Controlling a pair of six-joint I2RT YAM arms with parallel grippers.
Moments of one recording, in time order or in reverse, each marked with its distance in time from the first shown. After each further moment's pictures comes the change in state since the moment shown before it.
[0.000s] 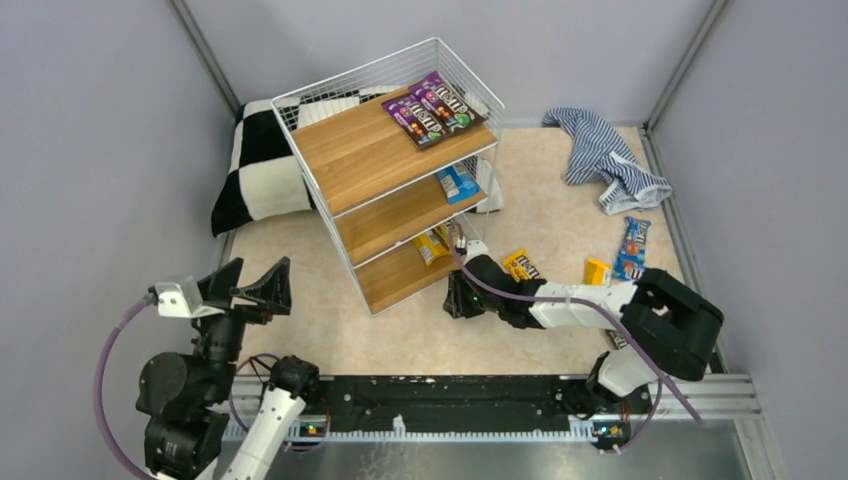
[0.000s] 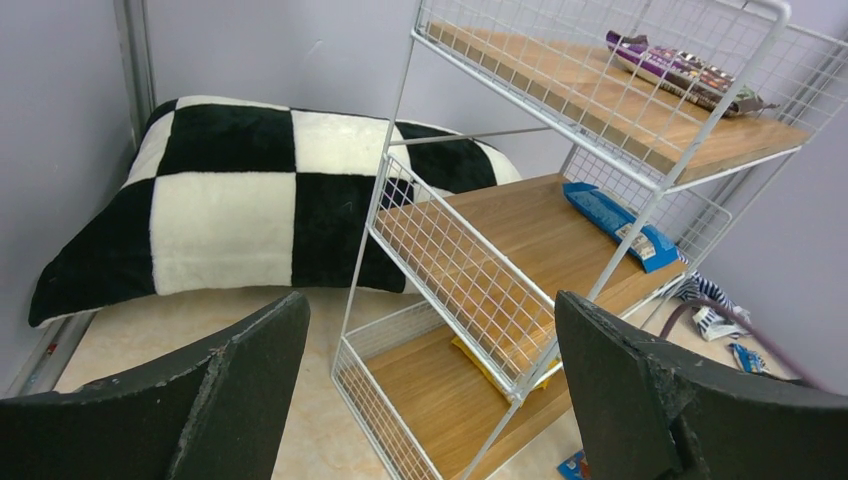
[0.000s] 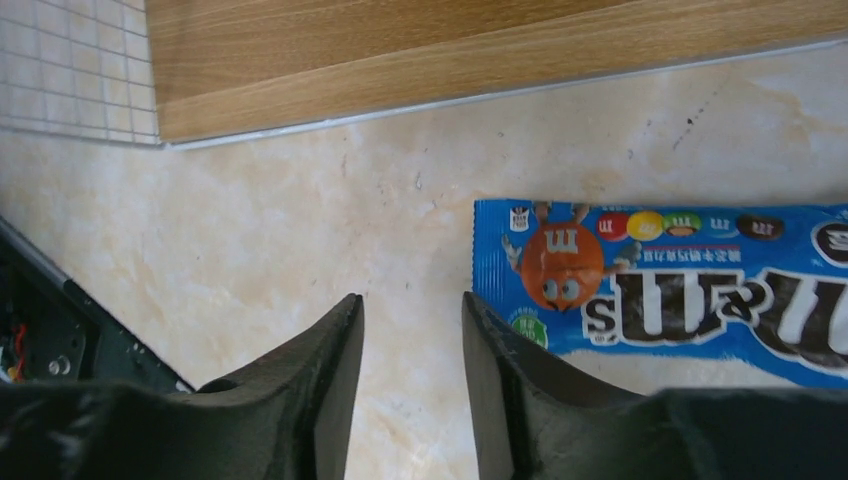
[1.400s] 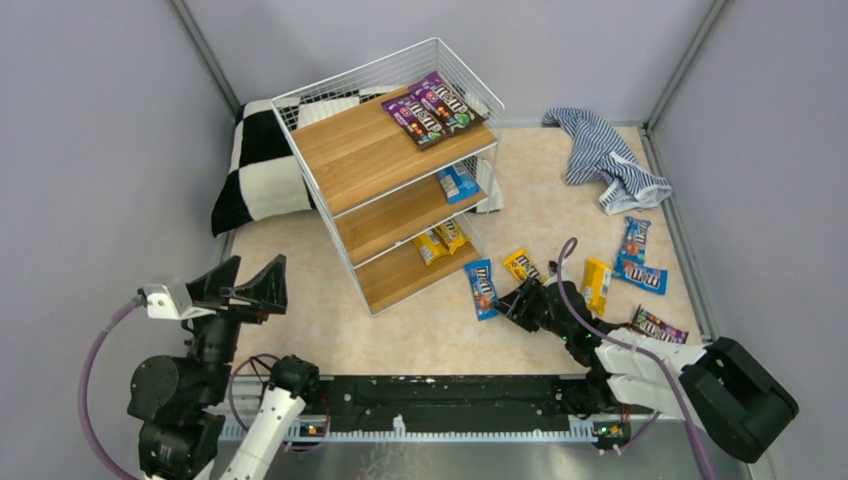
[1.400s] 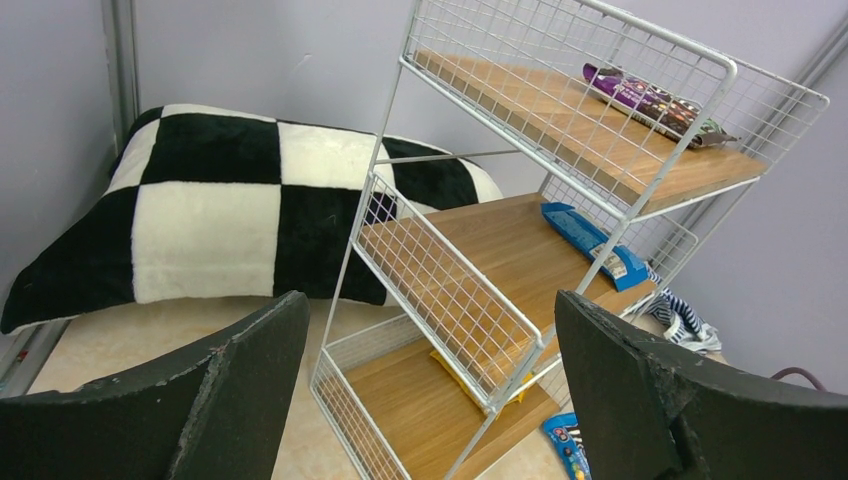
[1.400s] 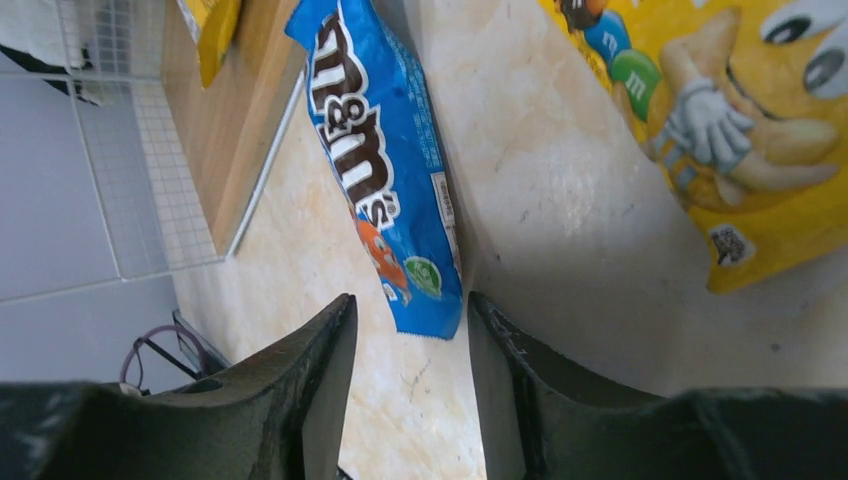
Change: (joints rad) left arm 0.000 0.024 0.058 0.000 0.001 -0.044; right arm -0.335 -0.446 -0.560 0.282 -0.148 0.465
